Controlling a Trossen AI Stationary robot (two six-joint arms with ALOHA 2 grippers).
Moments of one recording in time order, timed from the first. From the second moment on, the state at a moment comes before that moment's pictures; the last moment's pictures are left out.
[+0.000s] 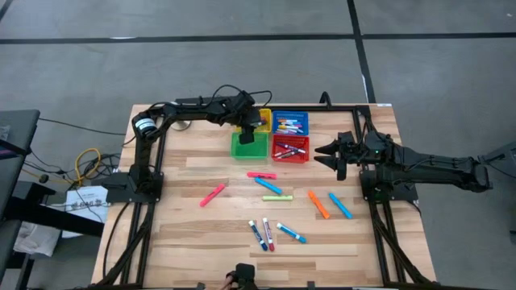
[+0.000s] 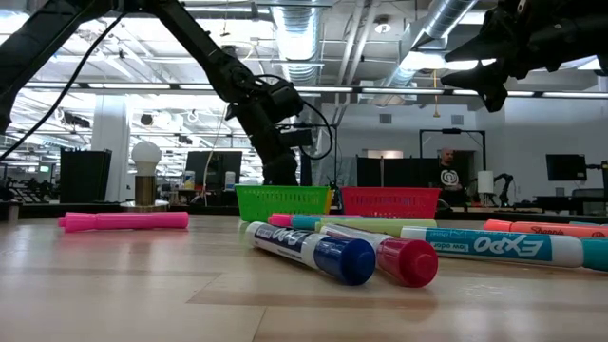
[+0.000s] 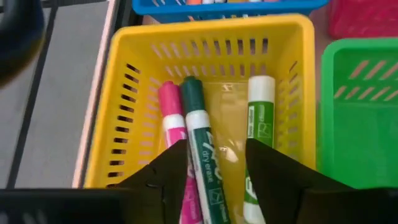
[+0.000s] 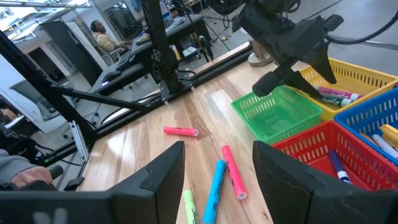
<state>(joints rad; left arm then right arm) 0.53 2.02 1.35 -0.24 0.02 0.59 -0.23 0.50 0.35 -0.05 -0.13 0.37</state>
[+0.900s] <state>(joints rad) 0.25 1.46 1.35 -0.35 -0.02 0.18 -0.23 0.50 0.35 -0.05 -0.13 0.37</state>
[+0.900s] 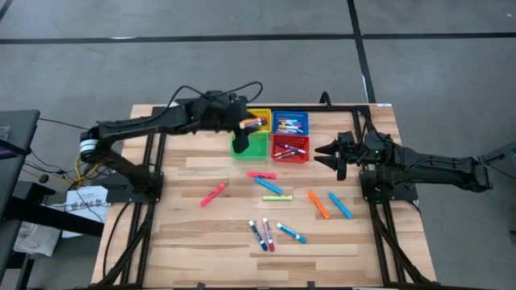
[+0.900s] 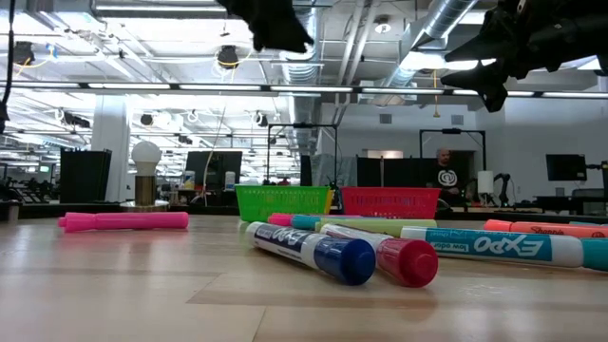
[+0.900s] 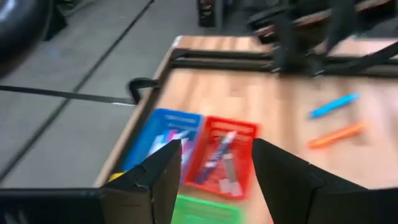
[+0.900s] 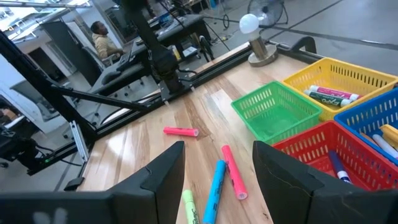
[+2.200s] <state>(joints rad) -0.32 1.43 1.35 -0.43 -0.18 -0.99 -0.23 0.50 0.35 -0.05 -0.13 0.37</state>
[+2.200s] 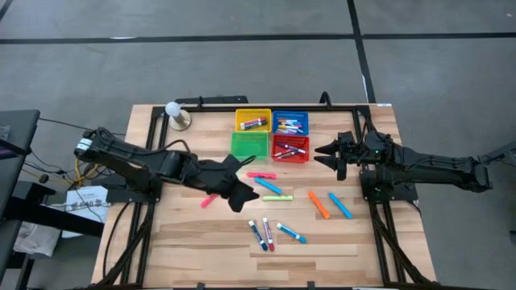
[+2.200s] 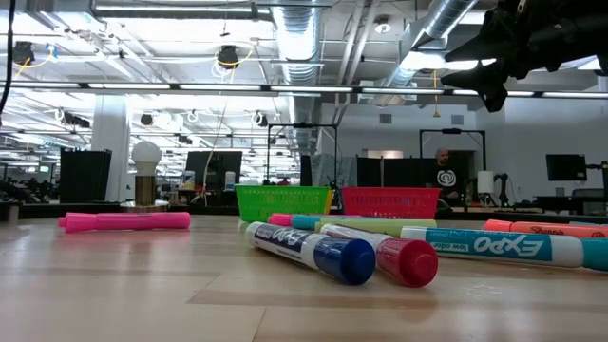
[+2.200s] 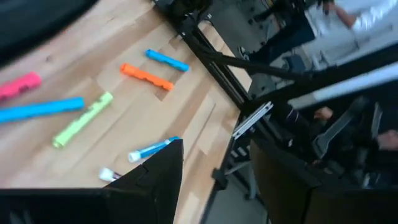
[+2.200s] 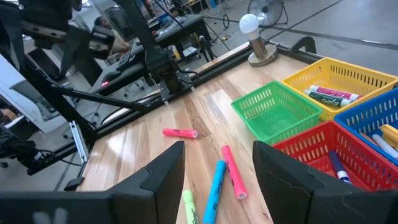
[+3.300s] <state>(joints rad) -0.40 1.51 1.34 -0.31 -0.27 -1.26 -0.23 0.50 0.35 -0.05 -0.13 0.37</state>
